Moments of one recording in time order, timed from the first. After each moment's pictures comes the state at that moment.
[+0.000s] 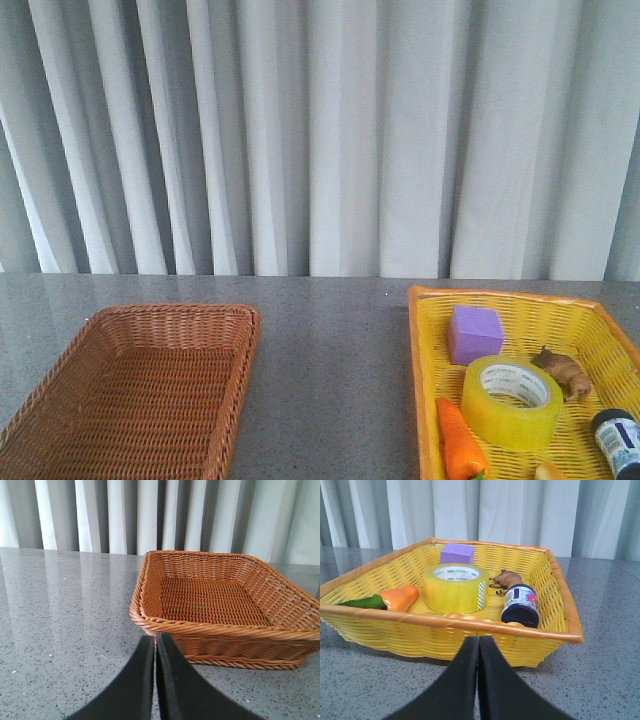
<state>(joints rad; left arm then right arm) 0.04 -0.01 0.02 0.11 0.14 -0.24 0.01 -0.01 0.03 -0.01 0.14 -0.01</state>
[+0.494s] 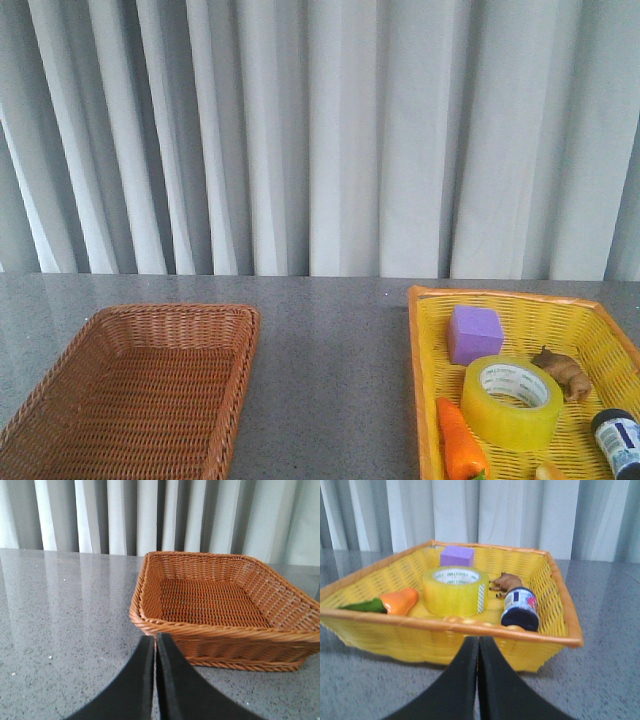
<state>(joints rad) 0.04 -0.01 0.02 0.11 0.12 -0.24 0.01 -0.01 0.03 -0.01 0.12 -0.01</state>
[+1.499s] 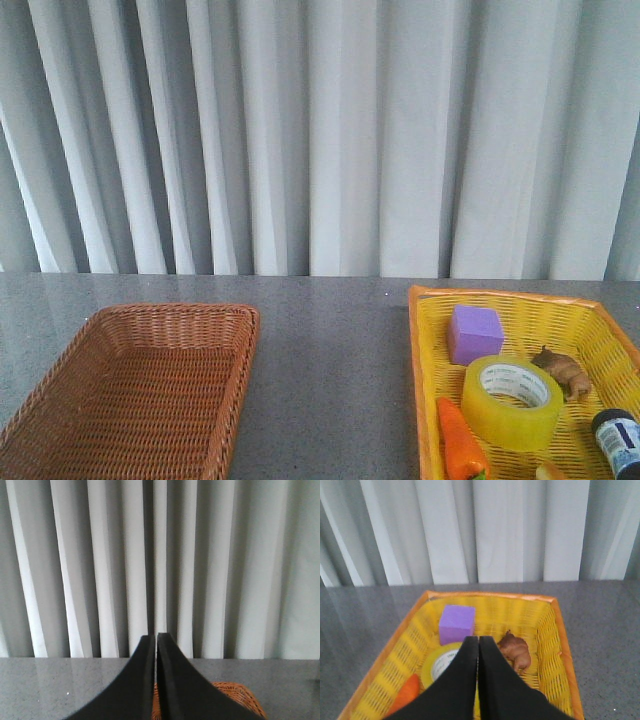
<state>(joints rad) 0.00 0.79 -0.89 0.23 0.17 -0.31 0.01 0.92 -0.84 -0.07 0.28 0.12</state>
